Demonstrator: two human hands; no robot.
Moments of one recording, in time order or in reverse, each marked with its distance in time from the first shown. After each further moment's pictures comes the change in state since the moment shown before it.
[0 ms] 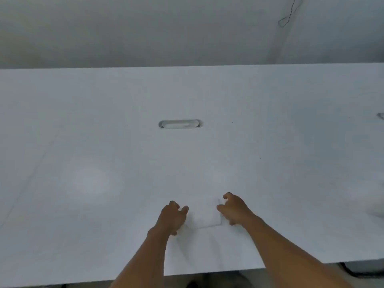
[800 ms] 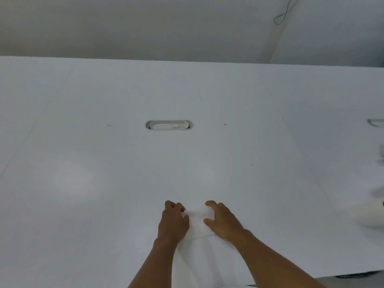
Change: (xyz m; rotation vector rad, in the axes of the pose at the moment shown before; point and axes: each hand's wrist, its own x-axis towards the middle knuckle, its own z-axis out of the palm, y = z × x) left_hand 0.031 0.035 0.045 0.160 0.166 0.216; right_hand 0.026 0.014 -0.001 -0.267 0.027 -0.198
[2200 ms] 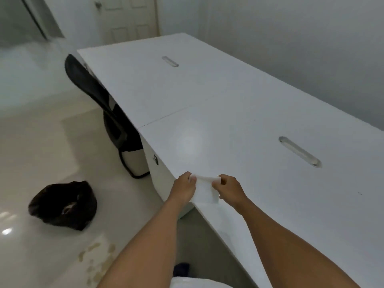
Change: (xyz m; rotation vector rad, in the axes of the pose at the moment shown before) left_hand -0.217 -0.089 -0.066 -0.654 0.671 -0.496; right_hand -0.099 -0.166 0.065 0.068 -0.404 -0.616
